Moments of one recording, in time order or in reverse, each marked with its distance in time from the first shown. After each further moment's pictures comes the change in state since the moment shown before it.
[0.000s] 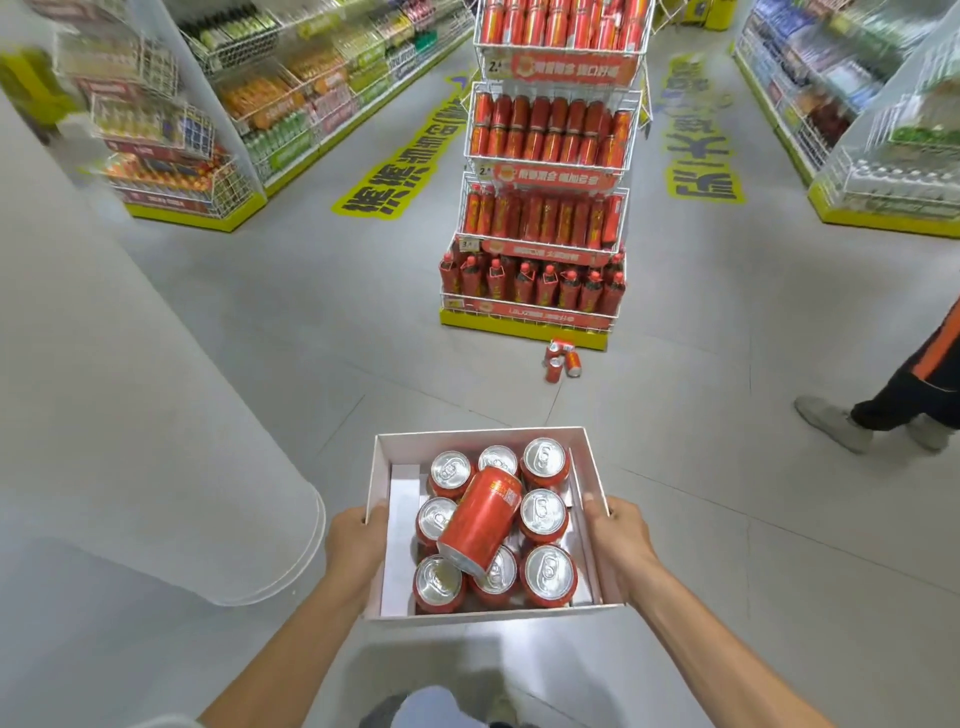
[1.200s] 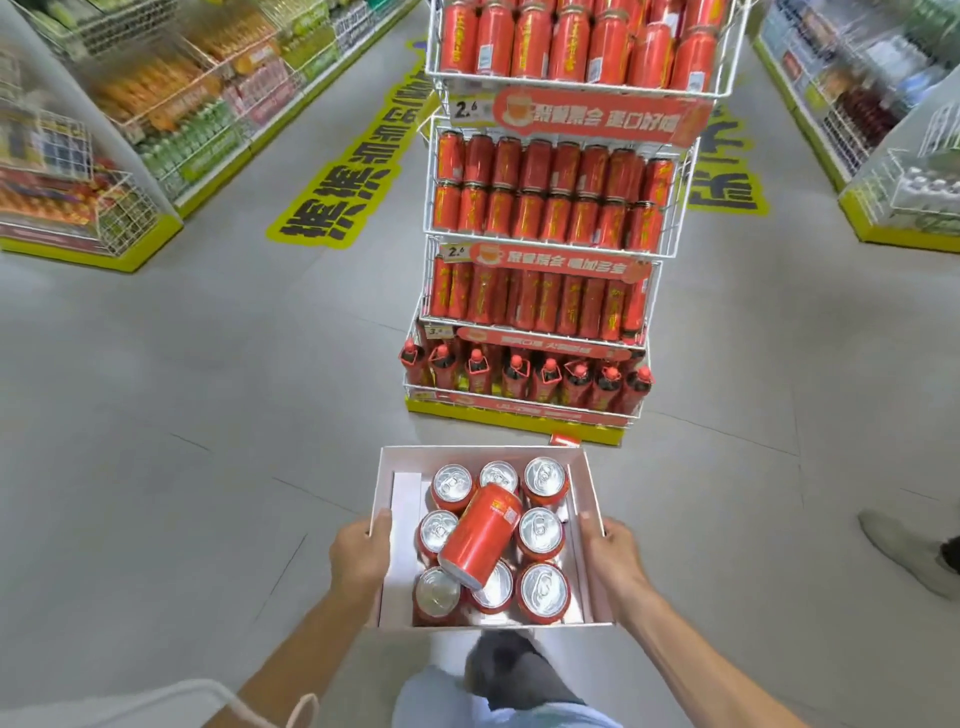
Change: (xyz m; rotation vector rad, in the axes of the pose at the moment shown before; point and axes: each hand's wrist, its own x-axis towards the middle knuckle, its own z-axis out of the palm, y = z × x) left_hand 0.537 0.345 0.252 0.143 -0.076 0.021; right_hand 0.577 -0.305 0.077 0.080 0.020 0.150
